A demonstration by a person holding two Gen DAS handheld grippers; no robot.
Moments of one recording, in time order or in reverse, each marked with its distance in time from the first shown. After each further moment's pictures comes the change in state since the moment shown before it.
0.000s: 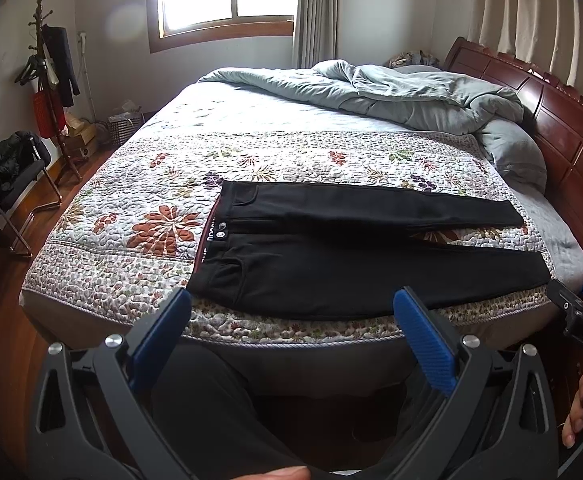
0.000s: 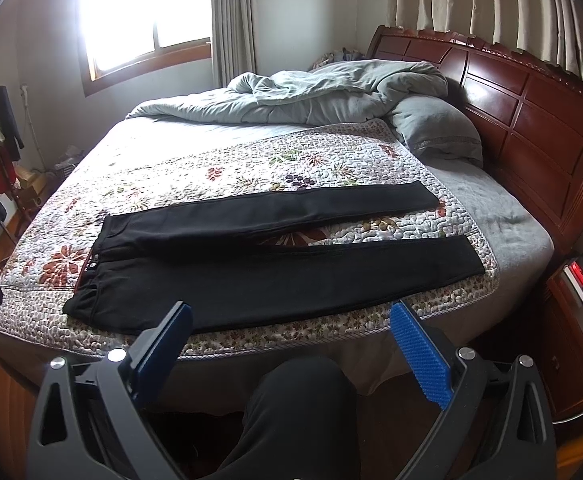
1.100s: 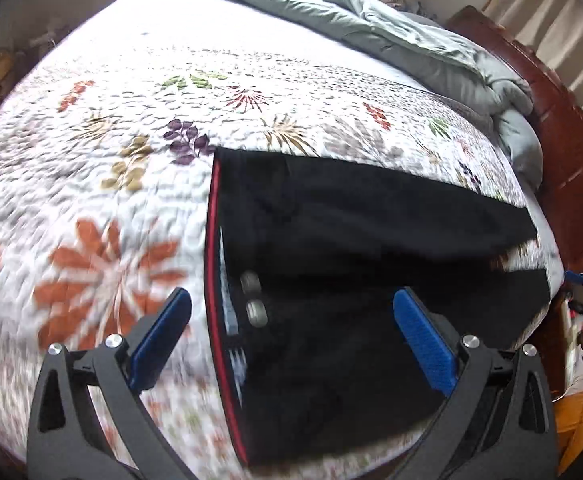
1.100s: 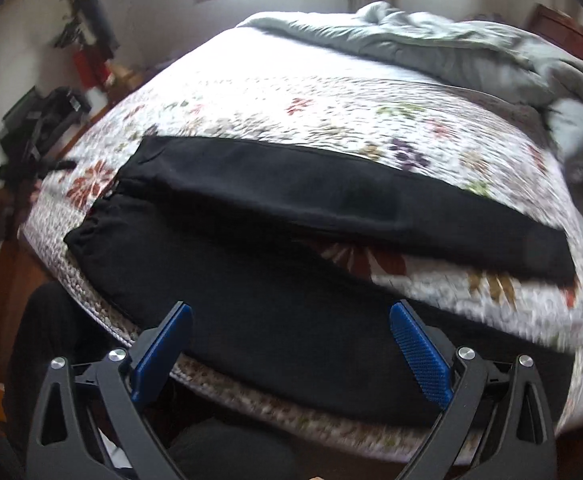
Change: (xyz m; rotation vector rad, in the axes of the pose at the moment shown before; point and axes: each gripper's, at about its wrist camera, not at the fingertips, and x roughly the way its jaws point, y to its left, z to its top) left arm 0.351 0.192 0.128 -0.066 0.329 -0.349; right arm 0.248 -0.002 0.102 -0.436 0.308 0.421
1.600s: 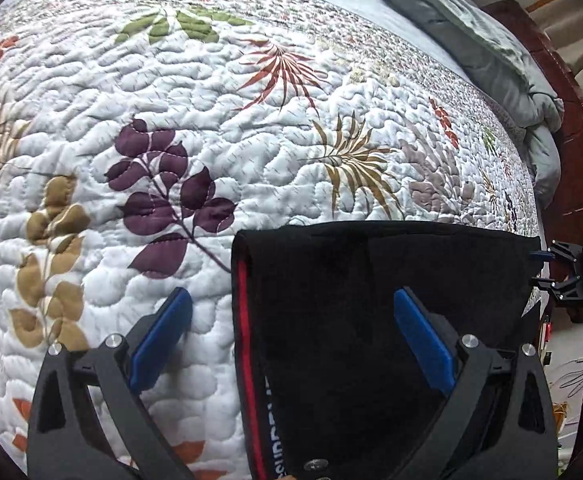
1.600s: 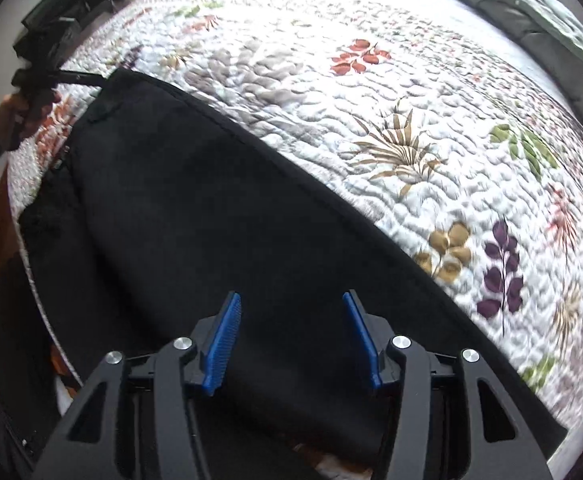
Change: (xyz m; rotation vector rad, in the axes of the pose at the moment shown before) left arm 0.150 0.070 0.115 -0.073 0.228 -0.092; right arm 0.192 -0.034 0.165 -0.235 0.382 0.110
